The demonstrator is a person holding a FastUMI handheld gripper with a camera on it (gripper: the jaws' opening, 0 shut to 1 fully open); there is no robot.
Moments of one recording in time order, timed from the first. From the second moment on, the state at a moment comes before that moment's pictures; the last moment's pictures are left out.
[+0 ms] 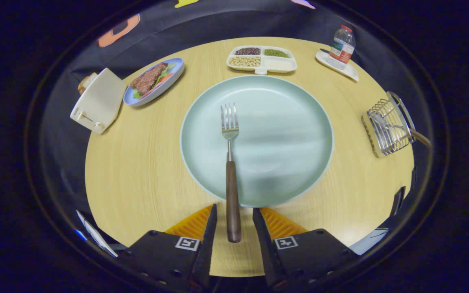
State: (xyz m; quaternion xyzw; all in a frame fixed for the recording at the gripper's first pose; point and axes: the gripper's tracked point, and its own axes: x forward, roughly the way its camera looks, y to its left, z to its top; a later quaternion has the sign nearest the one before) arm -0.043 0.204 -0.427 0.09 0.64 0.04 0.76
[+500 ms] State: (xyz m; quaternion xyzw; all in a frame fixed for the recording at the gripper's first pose) arm -0.038 0.201 -0.405 0.07 0.60 0.08 0.79
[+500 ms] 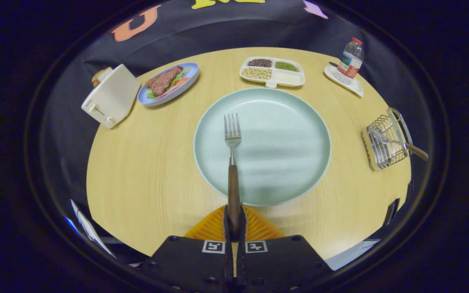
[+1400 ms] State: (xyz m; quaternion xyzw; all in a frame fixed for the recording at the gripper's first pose) arm -0.036 0.084 -0.331 0.02 0.51 0.13 0.85
